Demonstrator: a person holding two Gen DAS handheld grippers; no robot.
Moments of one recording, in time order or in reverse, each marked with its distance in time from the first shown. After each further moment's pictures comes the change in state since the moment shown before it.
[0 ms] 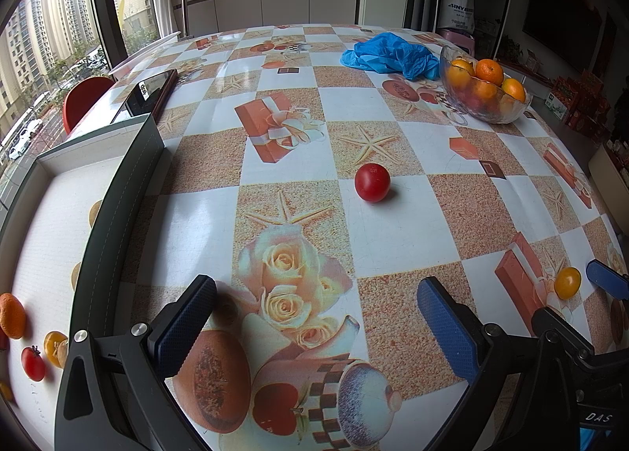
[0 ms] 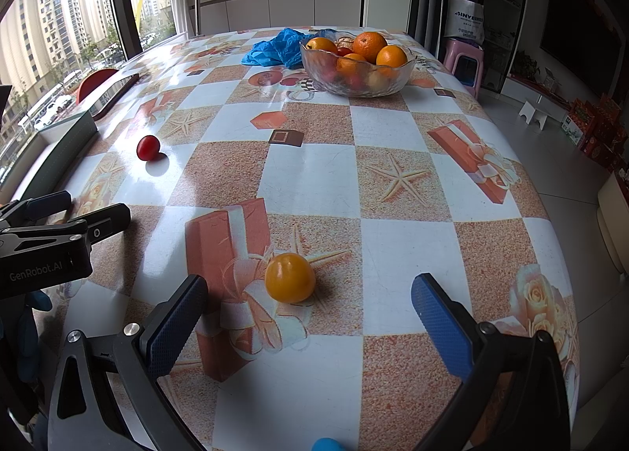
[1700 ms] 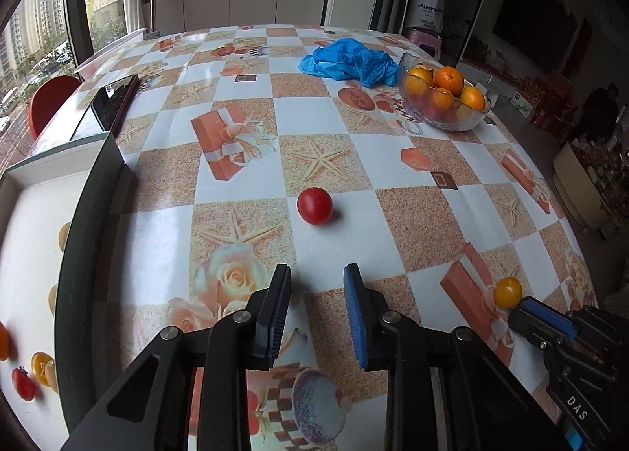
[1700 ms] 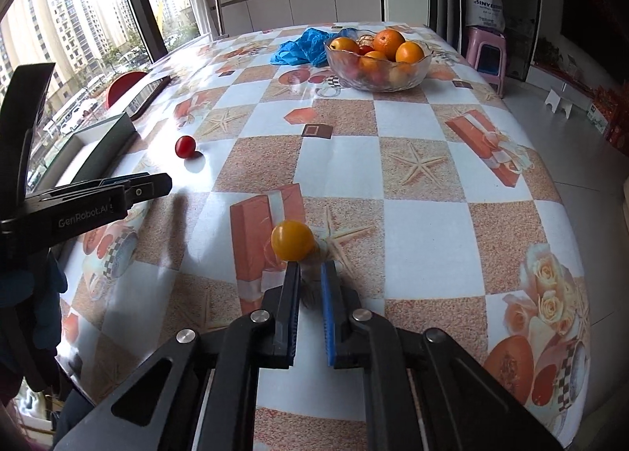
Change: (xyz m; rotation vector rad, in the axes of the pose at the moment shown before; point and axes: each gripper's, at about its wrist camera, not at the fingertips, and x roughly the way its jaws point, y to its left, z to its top) left arm -0.010 -0.009 0.014 0.020 0.019 -0.144; right arm -0.022 -0.005 -0.007 0.034 0.028 0.140
